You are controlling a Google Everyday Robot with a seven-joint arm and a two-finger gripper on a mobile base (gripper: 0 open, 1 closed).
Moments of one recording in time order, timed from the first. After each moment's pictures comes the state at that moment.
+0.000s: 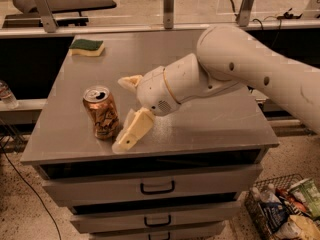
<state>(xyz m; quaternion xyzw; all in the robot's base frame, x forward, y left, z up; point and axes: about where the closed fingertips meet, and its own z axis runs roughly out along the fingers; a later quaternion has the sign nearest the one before) 0.491 0.085 0.884 -0.65 0.59 0.30 0.38</state>
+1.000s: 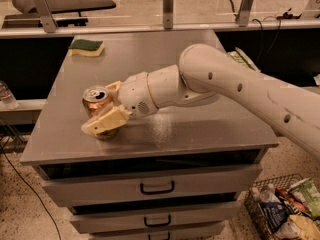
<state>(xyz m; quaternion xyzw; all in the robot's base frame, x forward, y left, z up) 0.508 0.138 0.880 -0.59 0.56 0.39 0.42</state>
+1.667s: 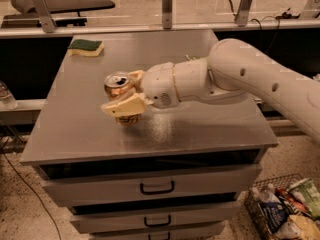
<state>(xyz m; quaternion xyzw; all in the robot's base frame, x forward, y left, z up) 0.522 0.091 0.909 -0.56 0.58 0.37 0.47</state>
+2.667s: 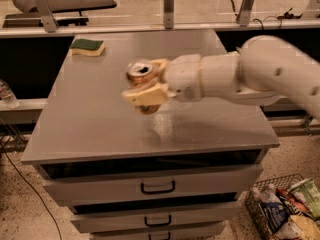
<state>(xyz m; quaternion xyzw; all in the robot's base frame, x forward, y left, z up) 0.531 0.042 0.933 -0.53 0.58 0.33 0.52</state>
